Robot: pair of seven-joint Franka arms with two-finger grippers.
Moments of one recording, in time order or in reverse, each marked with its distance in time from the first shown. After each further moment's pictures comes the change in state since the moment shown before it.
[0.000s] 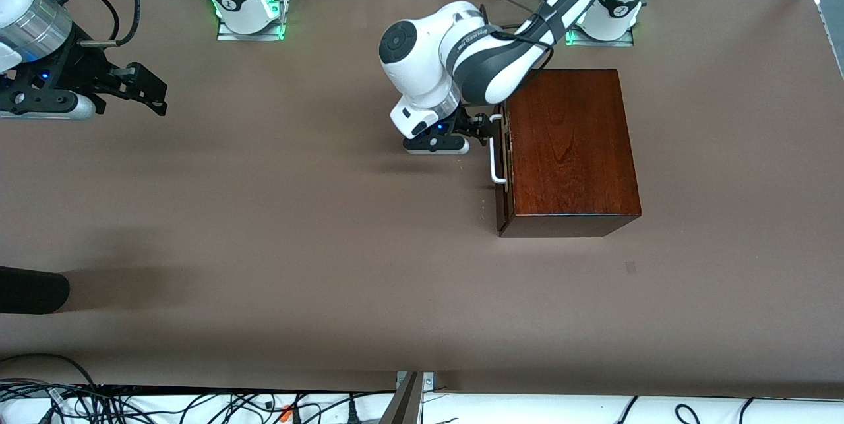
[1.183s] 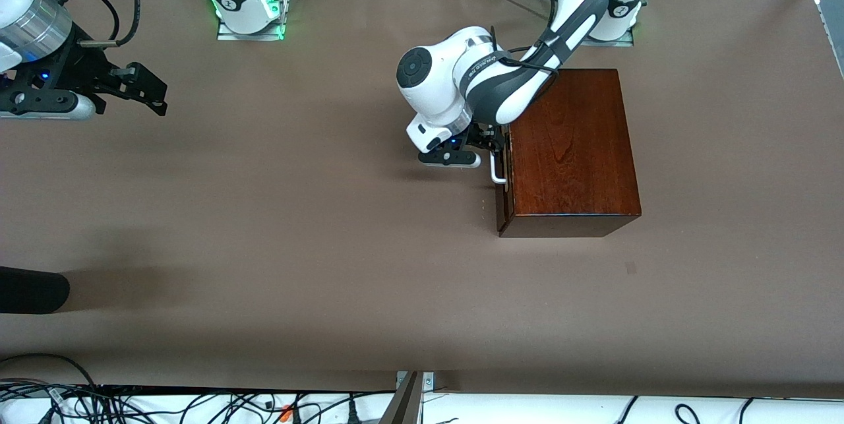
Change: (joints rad) left arm 0.052 0.004 0.001 -0.111 0.032 0.081 -0.004; right arm 0.000 0.000 0.000 0.000 0.000 0.000 0.000
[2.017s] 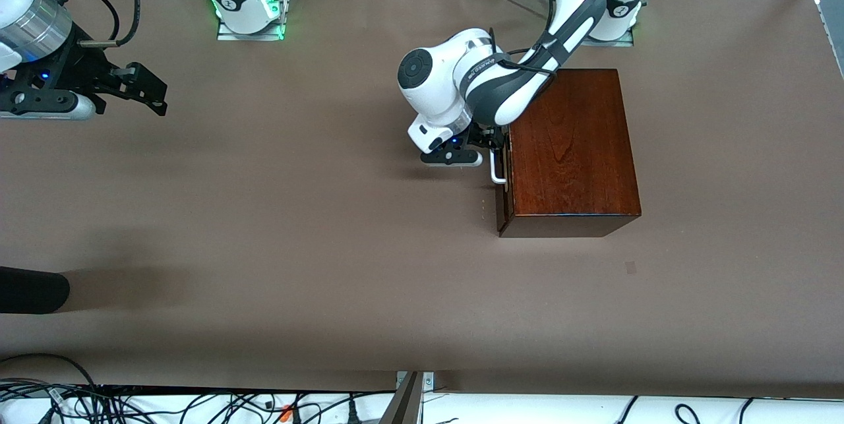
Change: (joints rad) left arm 0.001 0.001 0.001 -0.019 0.000 0.018 -0.050; right arm 0.000 0.000 0.000 0.000 0.000 0.000 0.000
